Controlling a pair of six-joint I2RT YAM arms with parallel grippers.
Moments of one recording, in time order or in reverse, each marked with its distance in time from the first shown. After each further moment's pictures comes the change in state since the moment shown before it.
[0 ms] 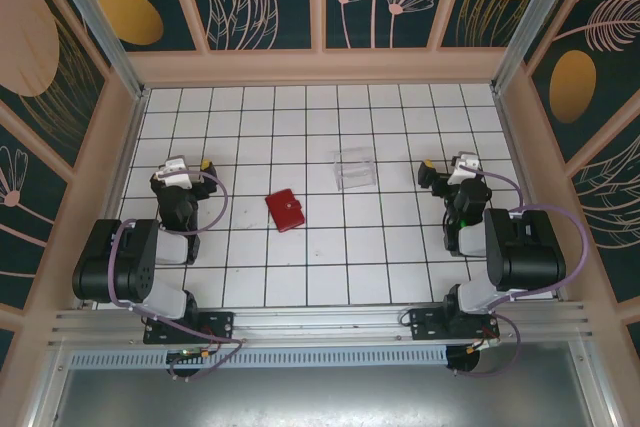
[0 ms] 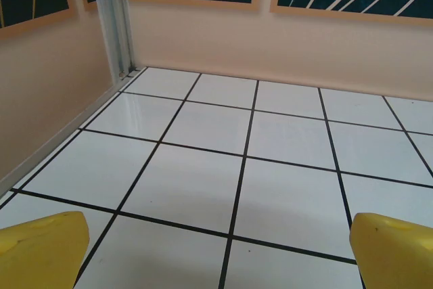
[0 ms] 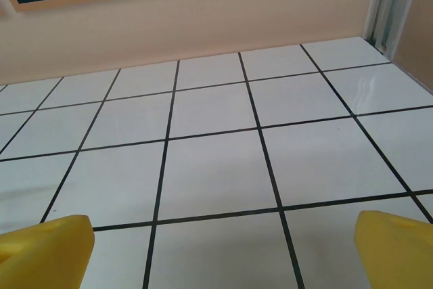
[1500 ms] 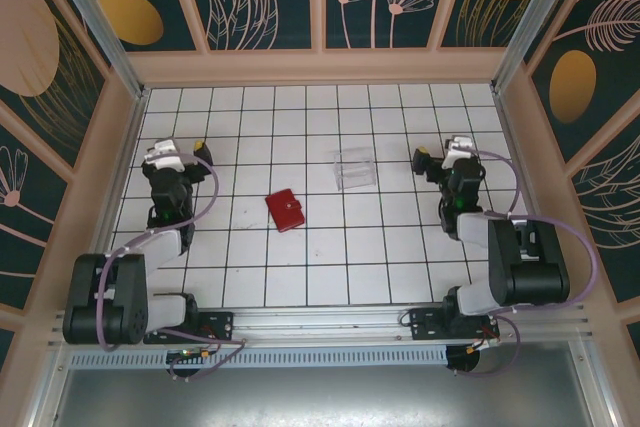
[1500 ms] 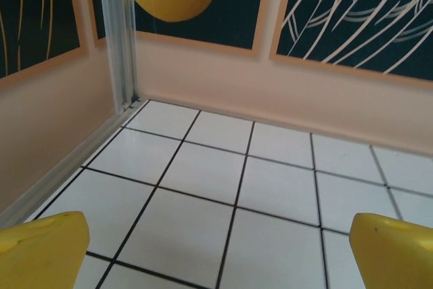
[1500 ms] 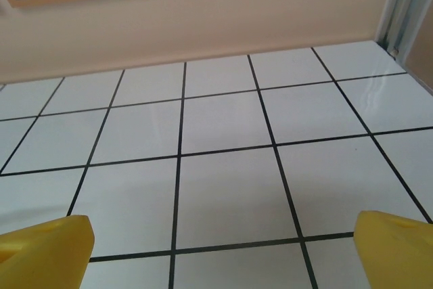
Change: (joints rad) left arm -0.013 -0.251 0.163 -0.392 -0.027 -0.087; right arm 0.090 -0.093 0.198 -0.372 0.091 0.002
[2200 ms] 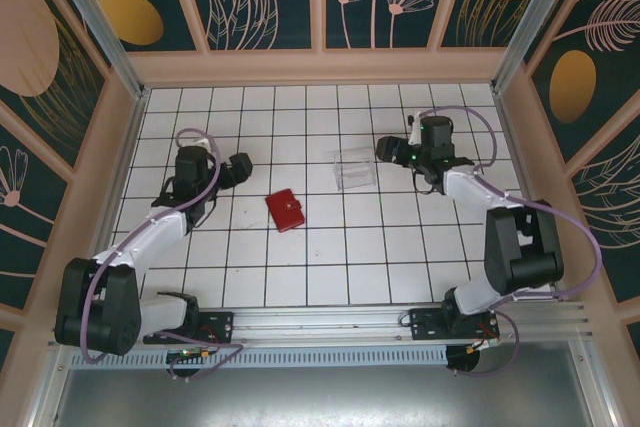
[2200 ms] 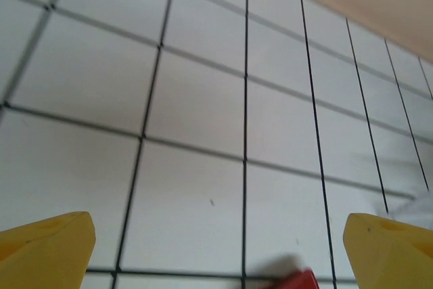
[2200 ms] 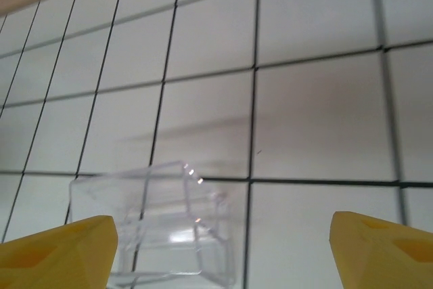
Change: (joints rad) left arm -0.183 -0.008 0.251 -0.753 0.313 -0.363; right arm 0.171 0.114 0.467 -0.782 -0.289 0.252
